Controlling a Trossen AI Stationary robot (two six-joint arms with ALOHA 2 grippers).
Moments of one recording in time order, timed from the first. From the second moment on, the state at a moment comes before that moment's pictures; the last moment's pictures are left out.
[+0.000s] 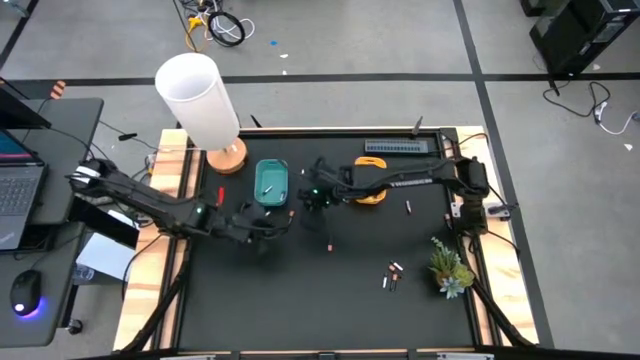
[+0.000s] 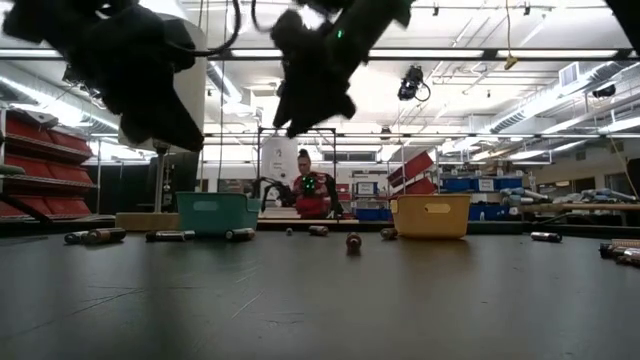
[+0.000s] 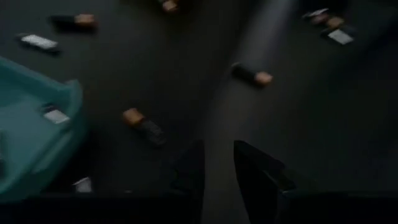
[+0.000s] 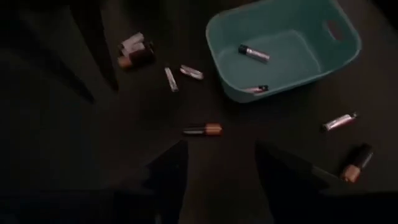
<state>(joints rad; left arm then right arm) -0.30 1.10 0.52 -0.12 -0.38 -0.61 -0.03 1.94 1.62 -0.56 0.11 0.27</state>
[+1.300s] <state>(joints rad) -0.33 1.85 0.59 0.55 -1.01 -0.71 0.27 1.34 1.26 -0.70 0.35 0.41</state>
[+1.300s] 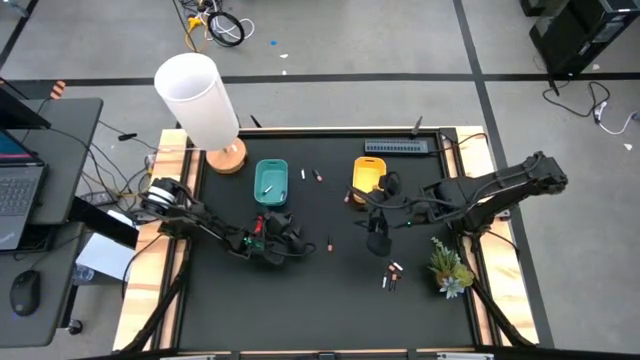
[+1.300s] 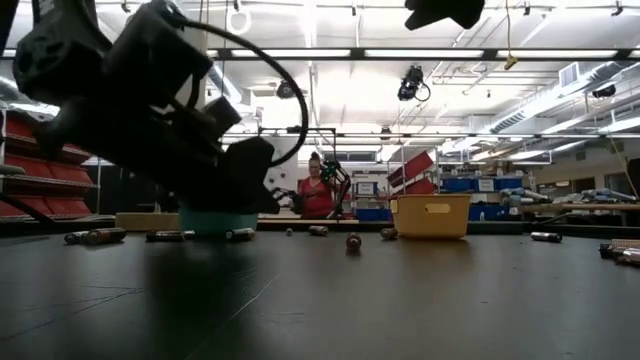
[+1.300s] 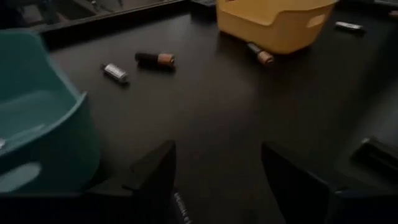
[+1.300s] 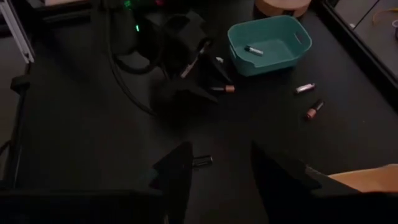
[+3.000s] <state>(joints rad) -0.29 1.90 0.63 0.61 -0.79 -0.68 0.26 1.31 1.27 -0.75 0.34 0.39</state>
